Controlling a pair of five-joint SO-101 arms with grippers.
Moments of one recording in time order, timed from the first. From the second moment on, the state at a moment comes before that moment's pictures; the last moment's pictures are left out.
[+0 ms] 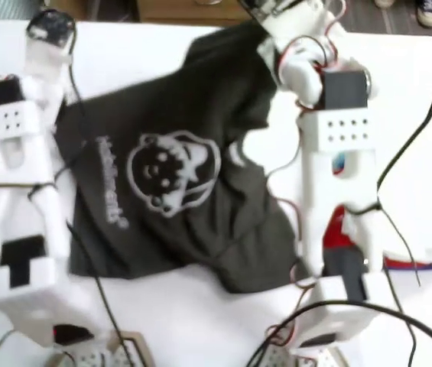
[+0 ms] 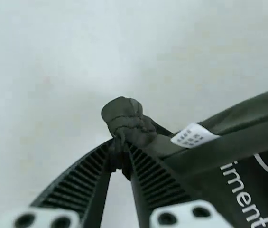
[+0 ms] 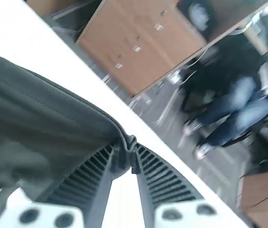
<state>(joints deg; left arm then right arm) -22.0 11.1 -15.8 72.0 -28.7 -10.2 8.8 -37.6 67.9 42.5</state>
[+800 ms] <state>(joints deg) -21.6 12.2 -12.9 101.1 -39.3 -8.4 6.8 -30.4 97.8 41.8</state>
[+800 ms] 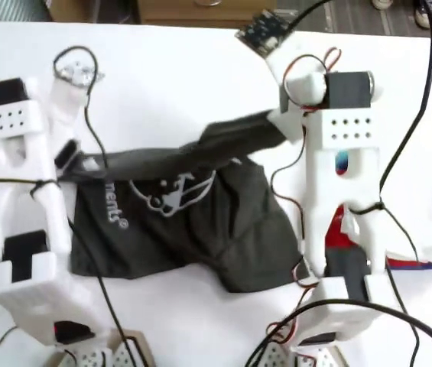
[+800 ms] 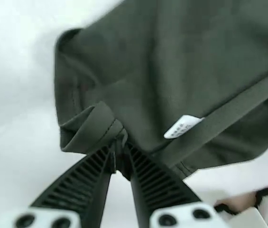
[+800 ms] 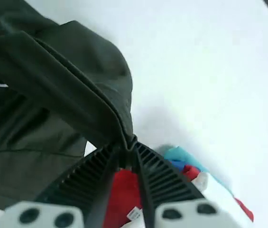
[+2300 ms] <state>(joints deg) -17.1 -12.6 34.3 94.1 -42.0 -8.3 -45.1 40.4 91.4 48.0</state>
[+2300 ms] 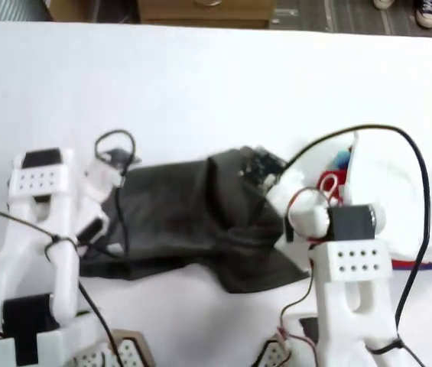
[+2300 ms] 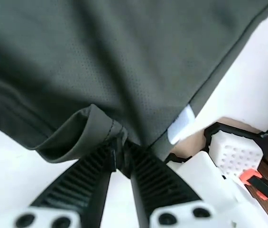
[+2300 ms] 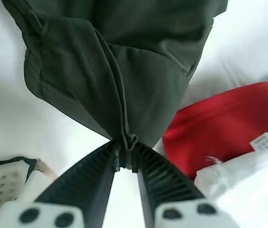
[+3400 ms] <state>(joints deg) -27.2 -7.5 9.1 97.0 -45.5 -8.2 -43.6 29.4 76.0 41.3</state>
